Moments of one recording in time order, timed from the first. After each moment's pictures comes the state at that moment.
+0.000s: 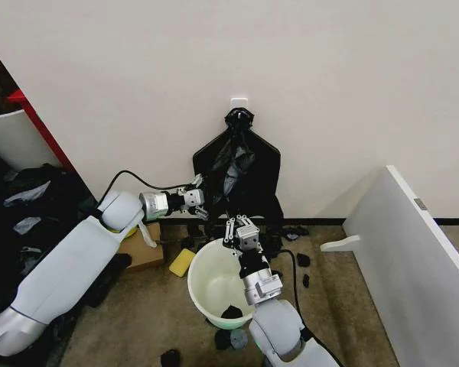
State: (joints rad) left arm 0.55 -0.91 0.02 -1.53 0.01 -0.18 0.71; right arm -1.23 1.41 -0.04 1.95 -0.09 0.18 0.24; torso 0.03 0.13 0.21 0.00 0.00
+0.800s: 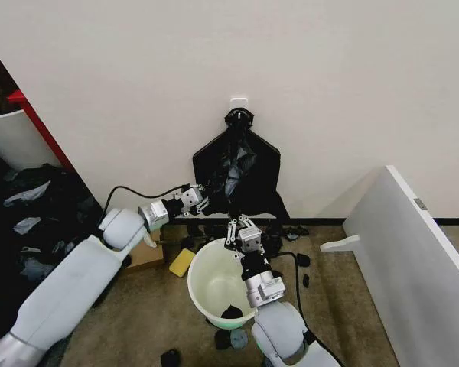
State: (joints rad) left arm 0.77 -0.93 -0.07 -1.68 -0.28 -0.12 0.38; right arm -1.26 1.39 -0.03 1.97 -0.06 0.19 0.25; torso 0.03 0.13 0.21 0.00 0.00
